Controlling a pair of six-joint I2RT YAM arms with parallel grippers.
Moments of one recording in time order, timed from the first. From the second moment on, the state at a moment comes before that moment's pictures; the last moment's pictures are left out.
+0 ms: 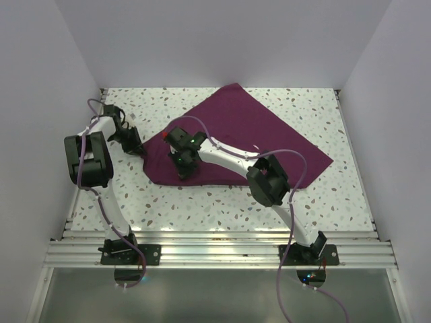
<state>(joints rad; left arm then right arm) 0.20 2.09 1.48 -0.74 0.41 -0.14 0.94 2.37 2.08 -0.81 -0.09 0.41</state>
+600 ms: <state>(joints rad) 0.20 2.11 1.51 -0.78 0.45 -0.15 0.94 2.37 2.05 -0.84 0.01 0.39</state>
